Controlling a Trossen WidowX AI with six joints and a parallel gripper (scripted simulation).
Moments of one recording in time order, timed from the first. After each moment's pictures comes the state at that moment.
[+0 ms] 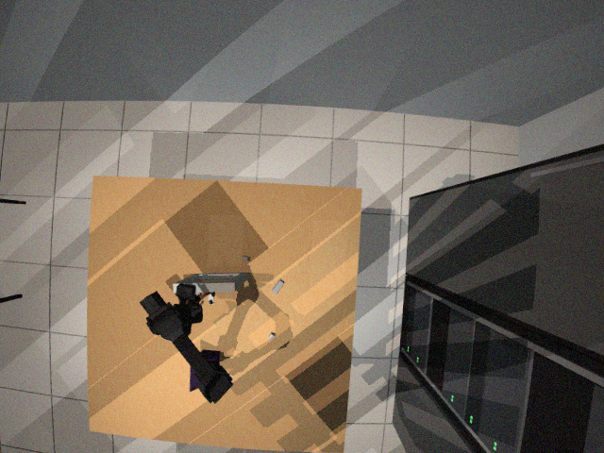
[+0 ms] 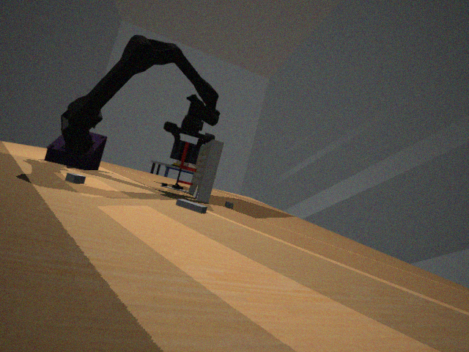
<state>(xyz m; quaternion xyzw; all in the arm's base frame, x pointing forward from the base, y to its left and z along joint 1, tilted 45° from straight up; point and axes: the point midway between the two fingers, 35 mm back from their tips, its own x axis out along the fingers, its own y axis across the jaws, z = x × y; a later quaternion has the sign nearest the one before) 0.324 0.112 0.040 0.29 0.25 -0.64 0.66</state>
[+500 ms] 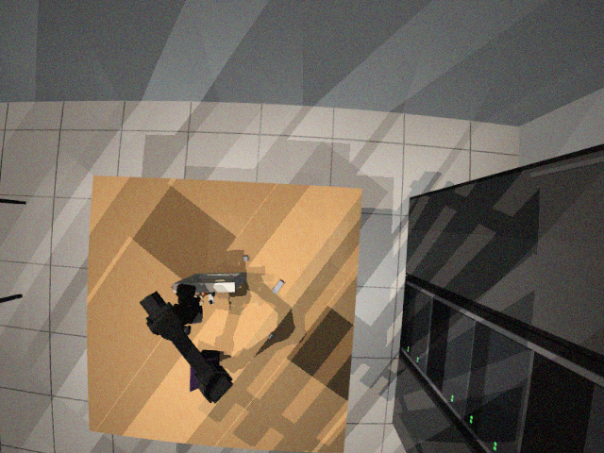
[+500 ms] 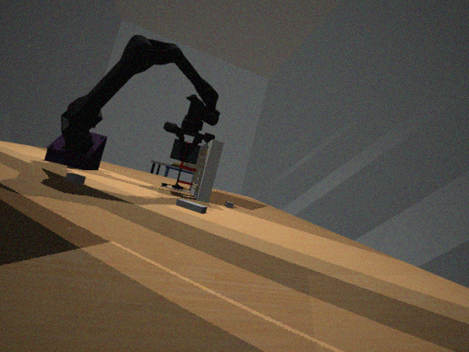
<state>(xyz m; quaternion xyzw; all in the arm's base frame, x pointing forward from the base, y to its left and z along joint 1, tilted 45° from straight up) 0.324 0.112 0.040 0.29 0.25 -0.64 0.66</state>
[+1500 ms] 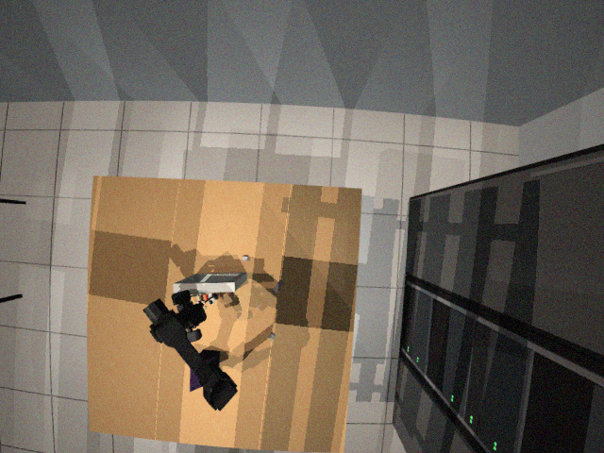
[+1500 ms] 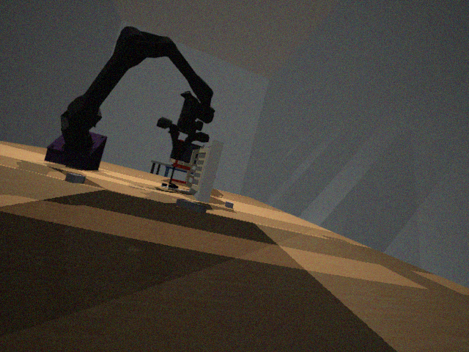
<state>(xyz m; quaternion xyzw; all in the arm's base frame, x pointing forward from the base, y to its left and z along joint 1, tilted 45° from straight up) 0.301 0.103 0.048 0.15 0.38 -0.58 0.70</state>
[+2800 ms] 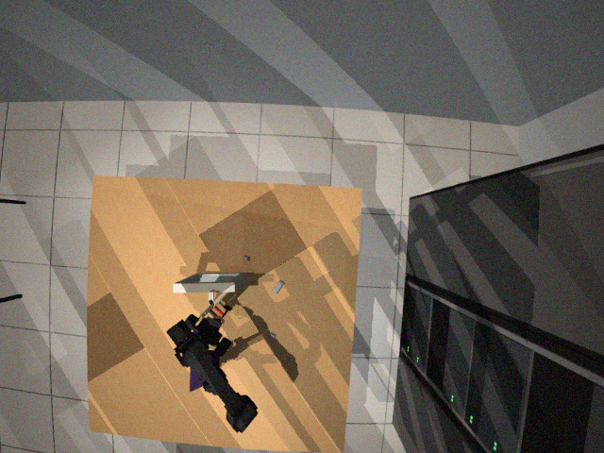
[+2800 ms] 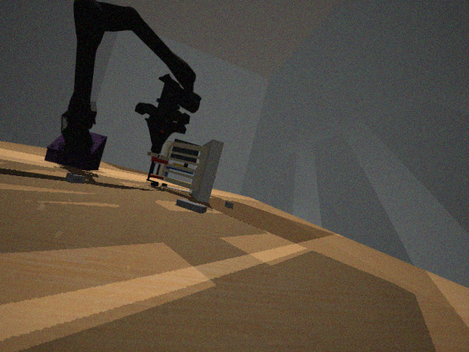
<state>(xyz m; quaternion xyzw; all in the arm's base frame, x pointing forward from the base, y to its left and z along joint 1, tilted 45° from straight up) 0.238 0.045 0.101 -0.10 0.55 -0.42 0.71</state>
